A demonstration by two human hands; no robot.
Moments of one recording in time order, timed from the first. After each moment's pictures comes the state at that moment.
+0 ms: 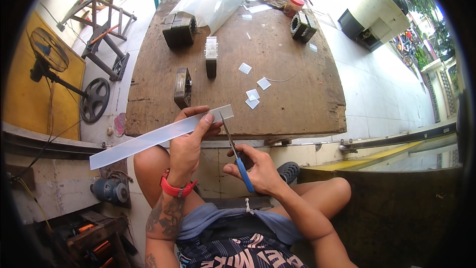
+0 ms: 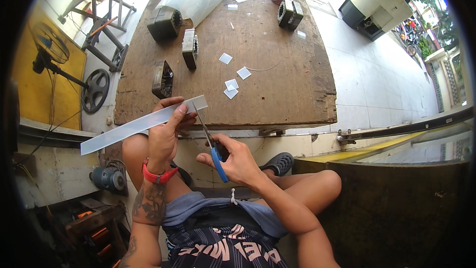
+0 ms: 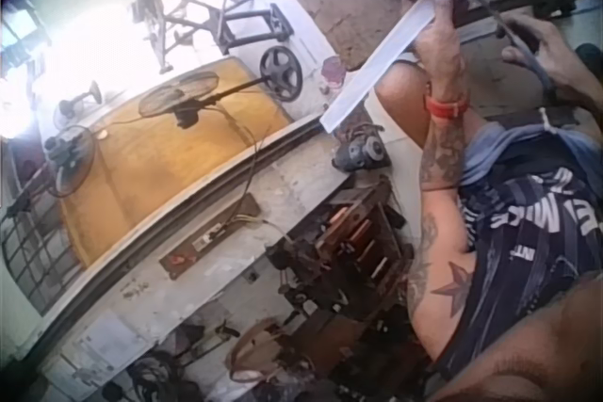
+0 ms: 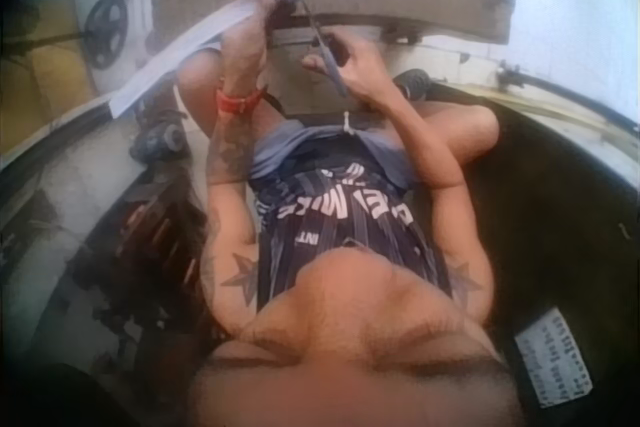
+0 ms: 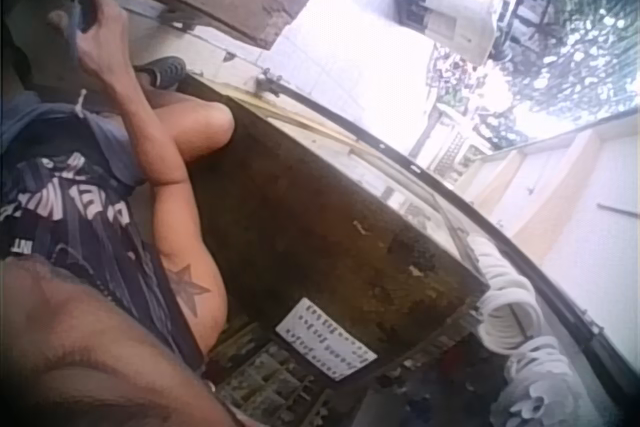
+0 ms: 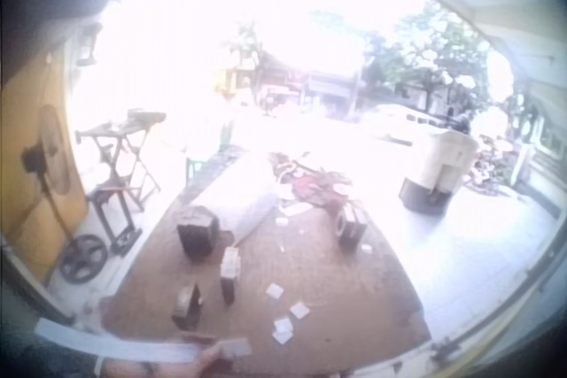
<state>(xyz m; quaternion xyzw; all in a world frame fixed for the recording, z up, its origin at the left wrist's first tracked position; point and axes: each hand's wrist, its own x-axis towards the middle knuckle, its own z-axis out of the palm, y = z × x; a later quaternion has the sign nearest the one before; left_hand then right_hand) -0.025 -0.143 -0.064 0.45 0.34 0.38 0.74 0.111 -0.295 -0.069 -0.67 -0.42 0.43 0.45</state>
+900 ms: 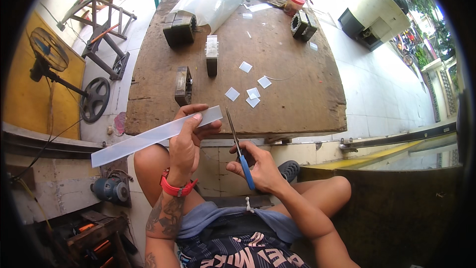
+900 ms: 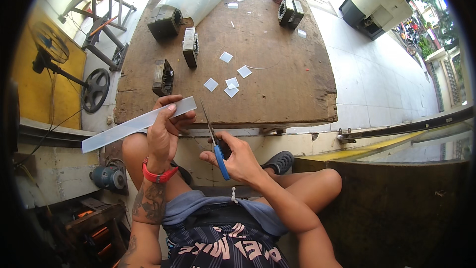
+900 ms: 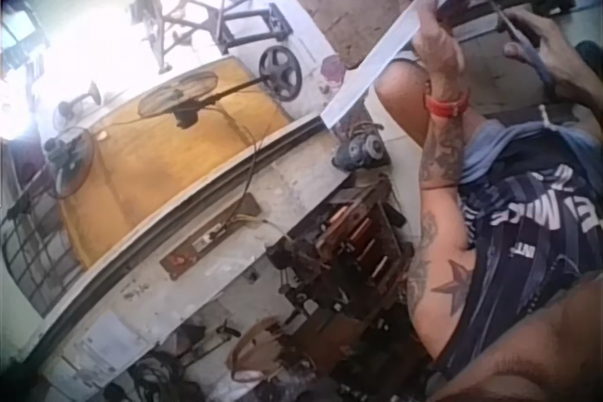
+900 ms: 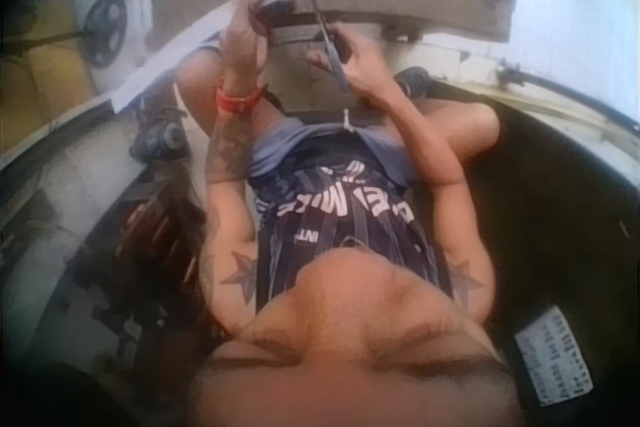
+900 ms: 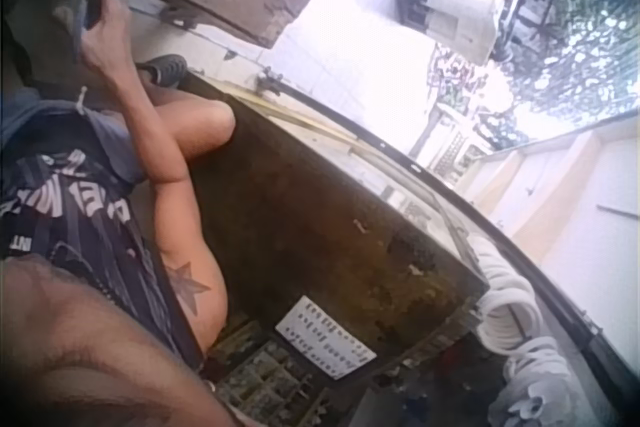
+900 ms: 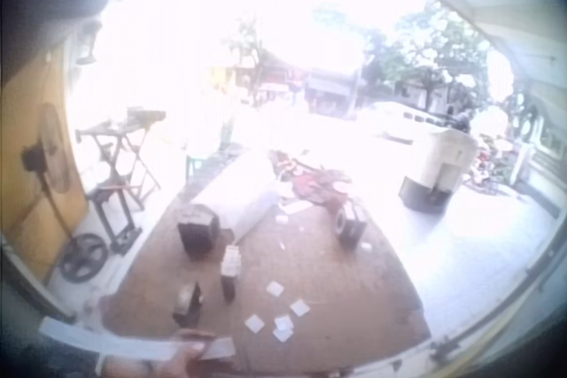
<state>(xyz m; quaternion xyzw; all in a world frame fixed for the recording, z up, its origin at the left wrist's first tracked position) -0.031 -0.140 -0.064 0.34 0.27 0.40 0.81 0.111 -0.296 -0.074 -0.66 -0.41 0.42 0.46</state>
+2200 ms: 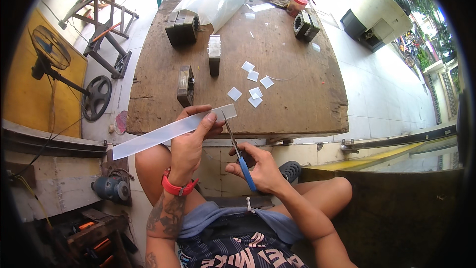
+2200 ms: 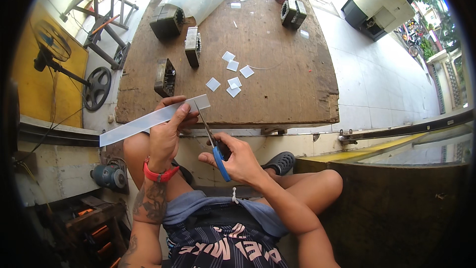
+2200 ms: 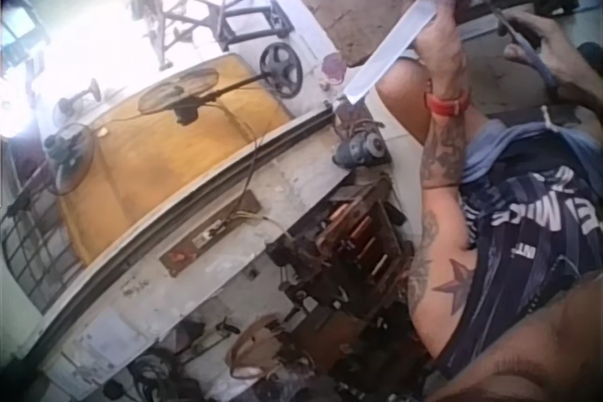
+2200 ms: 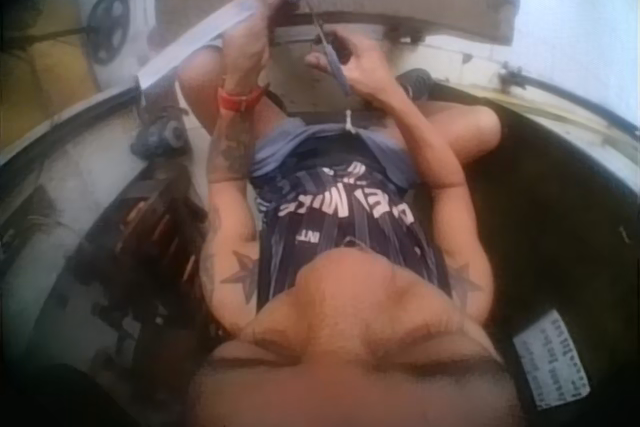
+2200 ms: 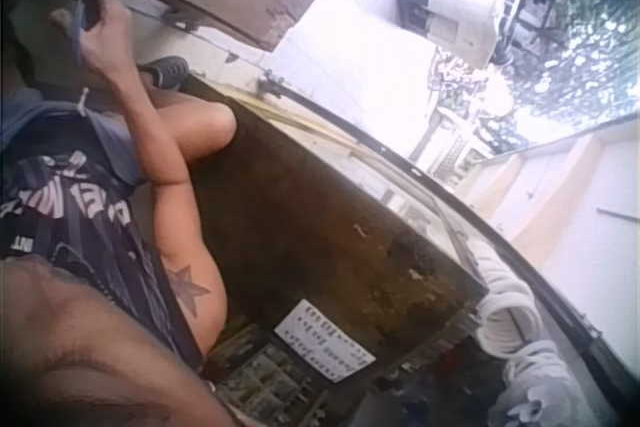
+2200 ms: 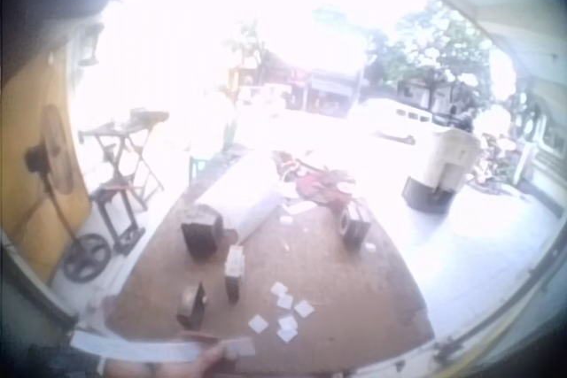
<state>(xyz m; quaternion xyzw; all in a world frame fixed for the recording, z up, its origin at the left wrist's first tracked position) -0.027 -0.143 -0.066 0.44 0.34 0.38 0.74 0.113 -0.295 -0.065 -0.66 -0.43 0.44 0.43</state>
